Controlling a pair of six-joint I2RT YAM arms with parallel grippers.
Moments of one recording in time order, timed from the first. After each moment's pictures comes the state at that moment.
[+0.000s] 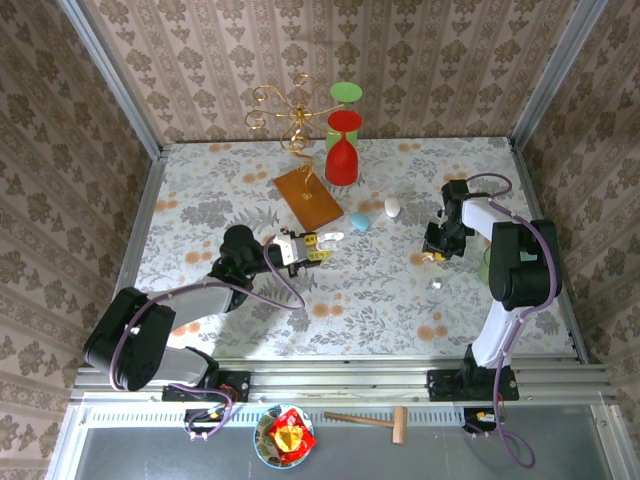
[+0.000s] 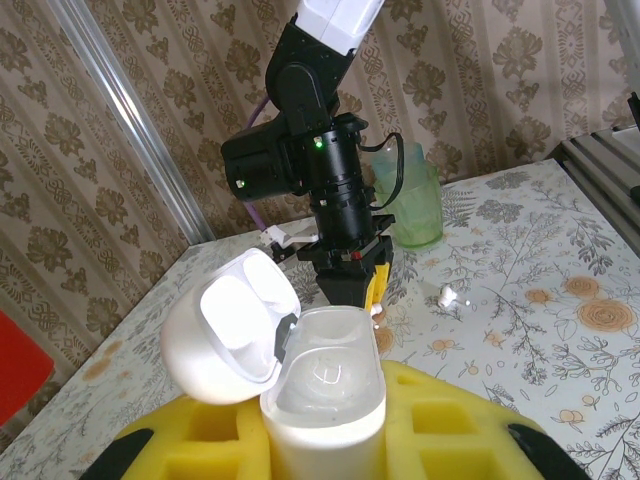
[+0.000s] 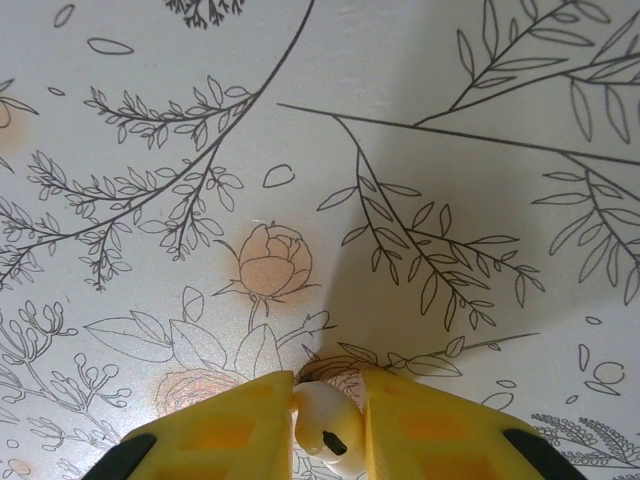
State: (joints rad) left arm -0.58 1.37 0.49 0.88 0.87 0.37; right arm -0.01 1.85 1.16 -0.78 -0.17 0.36
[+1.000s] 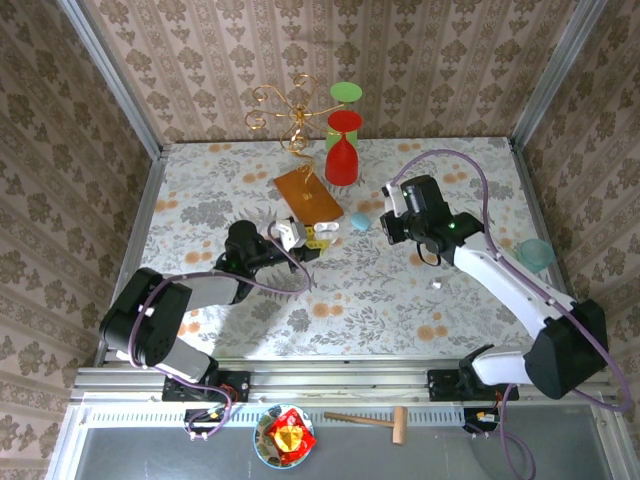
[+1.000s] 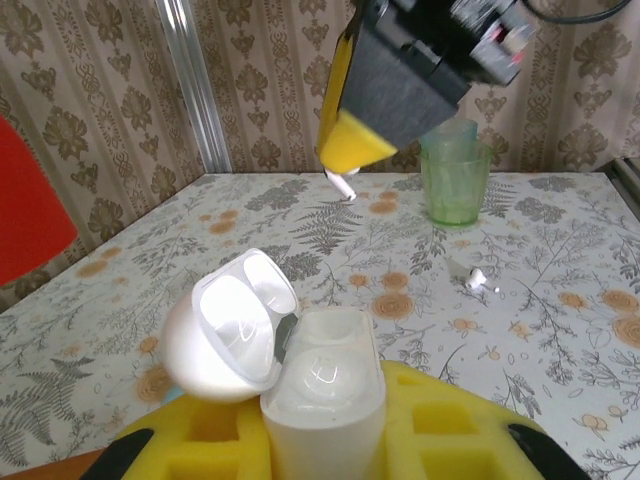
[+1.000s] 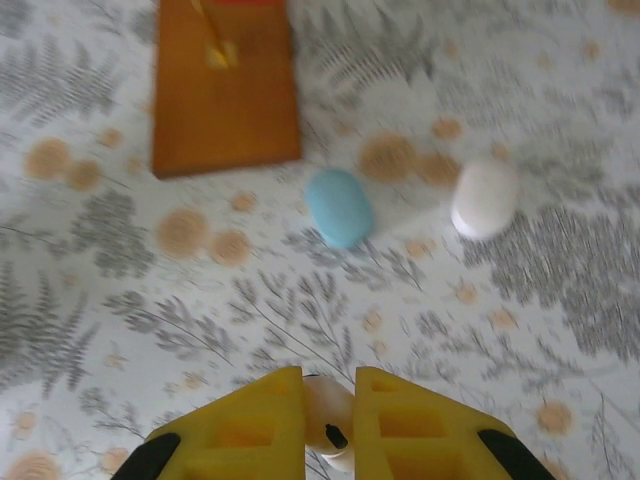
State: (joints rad) left arm -0.53 1.51 0.52 0.93 0.80 0.18; right arm 0.46 1.31 1.08 -0.51 0.02 0.06
